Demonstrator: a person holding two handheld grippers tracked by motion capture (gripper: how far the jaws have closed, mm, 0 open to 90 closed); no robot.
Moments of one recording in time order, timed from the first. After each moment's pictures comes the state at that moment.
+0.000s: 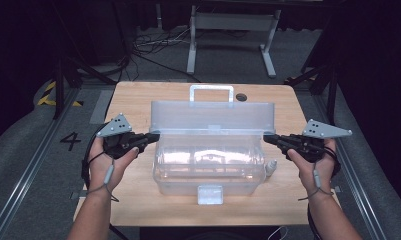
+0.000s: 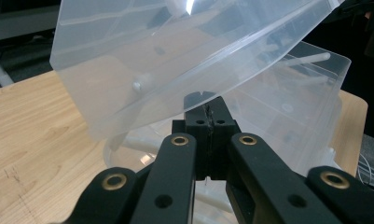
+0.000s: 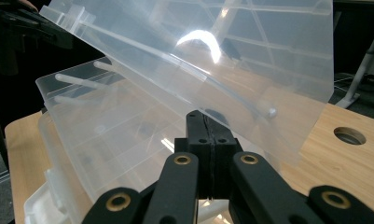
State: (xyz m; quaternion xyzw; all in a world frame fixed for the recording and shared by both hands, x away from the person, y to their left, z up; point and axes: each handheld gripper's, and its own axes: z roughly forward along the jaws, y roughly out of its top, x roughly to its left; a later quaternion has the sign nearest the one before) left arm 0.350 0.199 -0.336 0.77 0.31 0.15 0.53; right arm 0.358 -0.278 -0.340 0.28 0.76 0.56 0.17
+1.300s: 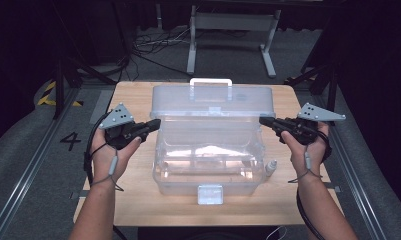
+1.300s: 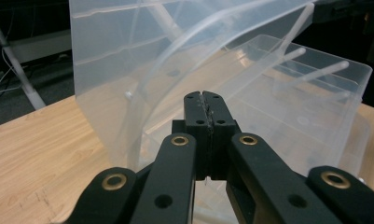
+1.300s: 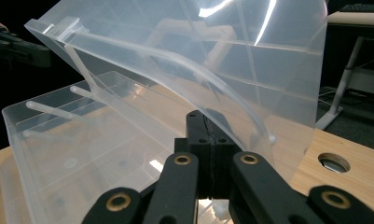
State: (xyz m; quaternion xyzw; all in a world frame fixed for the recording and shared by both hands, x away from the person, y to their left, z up) left arm 0.354 0.193 -0.319 0.76 0.31 0.19 0.53; right arm 0.392 -0.267 -0.328 0.29 0.73 0.59 0.19
